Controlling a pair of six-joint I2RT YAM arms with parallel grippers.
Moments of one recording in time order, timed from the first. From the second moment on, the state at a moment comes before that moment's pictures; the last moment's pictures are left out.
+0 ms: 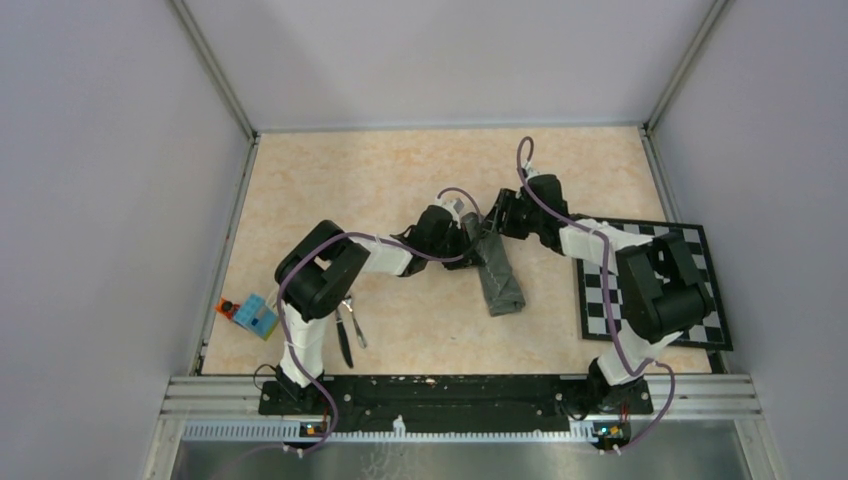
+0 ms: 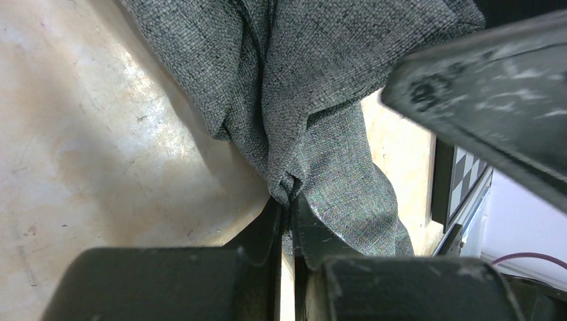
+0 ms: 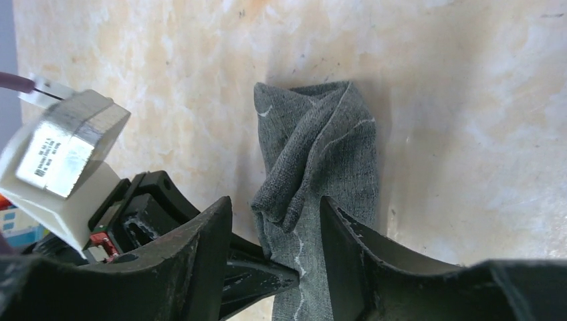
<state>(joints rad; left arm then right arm) -0.71 2.00 1.04 0.33 0.33 -0.84 0.35 1.66 0.91 0.10 -0.30 0.56</state>
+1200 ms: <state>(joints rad) -0.67 1.89 1.20 0.15 0.09 -0.44 0.34 1.67 0.93 0.08 -0.30 0.61</state>
